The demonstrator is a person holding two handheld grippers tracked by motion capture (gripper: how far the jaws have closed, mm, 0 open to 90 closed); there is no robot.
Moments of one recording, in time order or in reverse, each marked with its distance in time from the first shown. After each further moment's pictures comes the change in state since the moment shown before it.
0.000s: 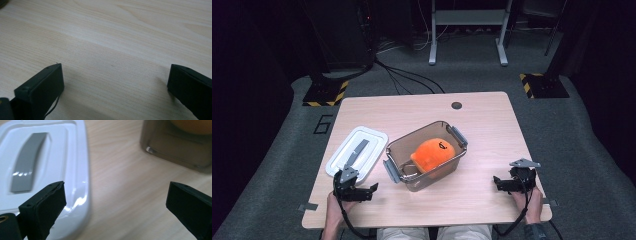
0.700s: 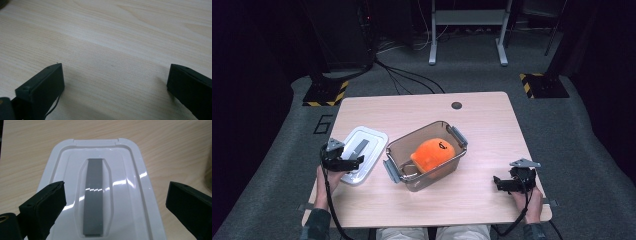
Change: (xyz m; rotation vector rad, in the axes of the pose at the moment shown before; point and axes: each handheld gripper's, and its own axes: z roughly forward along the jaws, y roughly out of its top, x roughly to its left) left arm 0.084 0.046 0.026 -0.013 0.076 -0.071; right arm 0.000 0.000 0.000 -0.001 0.001 0.003
